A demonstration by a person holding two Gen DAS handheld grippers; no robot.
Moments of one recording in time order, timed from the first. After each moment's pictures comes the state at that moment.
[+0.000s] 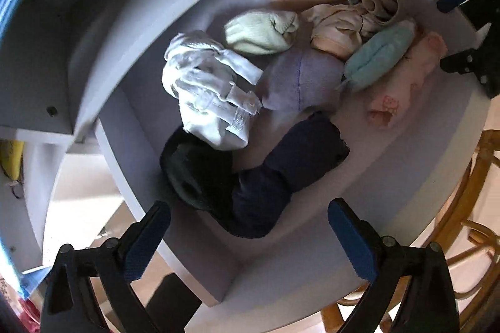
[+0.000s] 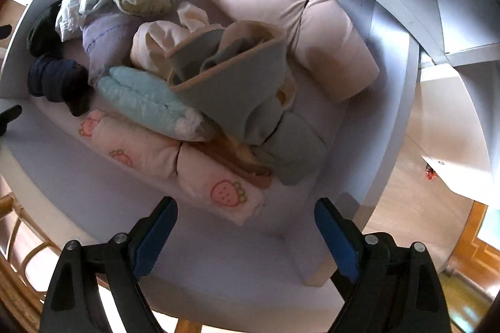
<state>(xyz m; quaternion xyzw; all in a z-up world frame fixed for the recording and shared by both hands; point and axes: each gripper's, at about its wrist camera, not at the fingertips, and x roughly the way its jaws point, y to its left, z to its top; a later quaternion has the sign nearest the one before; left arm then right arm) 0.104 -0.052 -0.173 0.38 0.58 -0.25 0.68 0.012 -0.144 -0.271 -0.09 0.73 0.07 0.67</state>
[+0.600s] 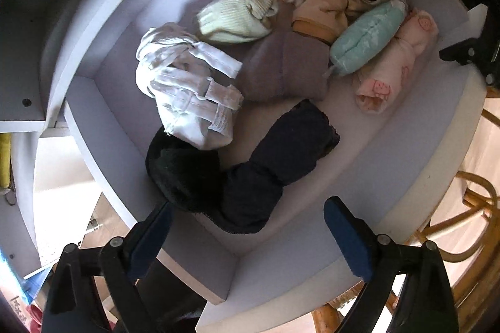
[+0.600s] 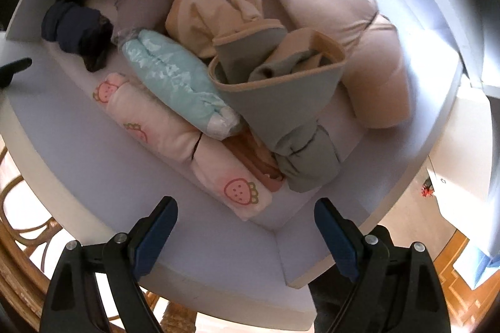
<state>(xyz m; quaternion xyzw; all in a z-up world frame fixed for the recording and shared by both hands) 0.081 -0.060 -0.219 0.41 0.61 -0.28 0.62 0.006 -0.118 -0.282 -0.18 0.76 0.14 0.61</state>
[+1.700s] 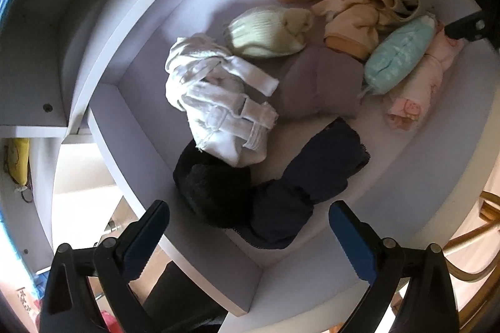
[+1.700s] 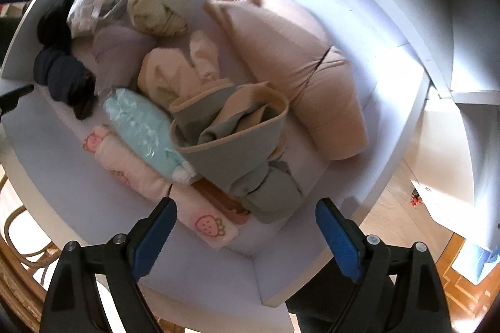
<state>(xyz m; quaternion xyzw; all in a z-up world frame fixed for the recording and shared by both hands) 0.113 -0.093 -0.241 0.42 0.58 -0.24 0.65 0.065 -0.142 -0.229 -0.15 0.72 0.10 0.67</state>
